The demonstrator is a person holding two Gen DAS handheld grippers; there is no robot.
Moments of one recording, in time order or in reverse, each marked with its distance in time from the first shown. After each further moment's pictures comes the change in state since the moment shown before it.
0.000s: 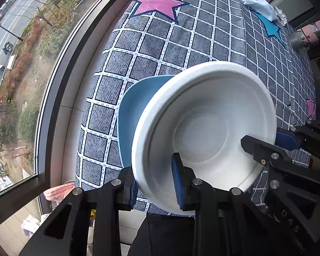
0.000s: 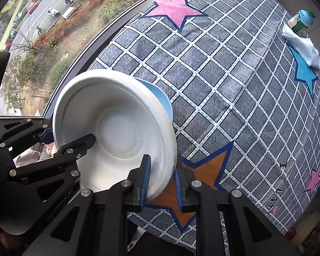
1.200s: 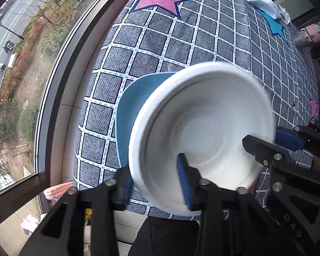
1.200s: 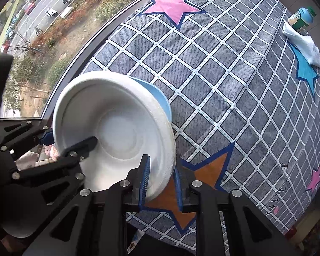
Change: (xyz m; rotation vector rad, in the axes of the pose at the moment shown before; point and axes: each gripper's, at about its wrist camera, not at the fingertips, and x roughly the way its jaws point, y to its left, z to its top) left arm 0.014 0.003 -0.001 -0.005 0.014 0.017; right arm 0.009 -0.002 0.002 0.012 0.010 0.004
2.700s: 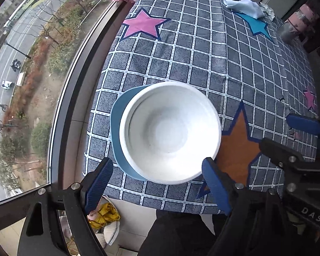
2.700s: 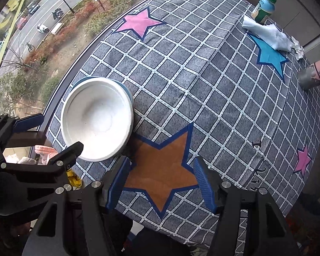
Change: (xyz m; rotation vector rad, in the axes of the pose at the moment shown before) left arm -0.061 -0.038 -0.020 0.061 -0.113 0.076; right arm -0.050 -0.044 -0.051 0.067 -0.094 -0.055
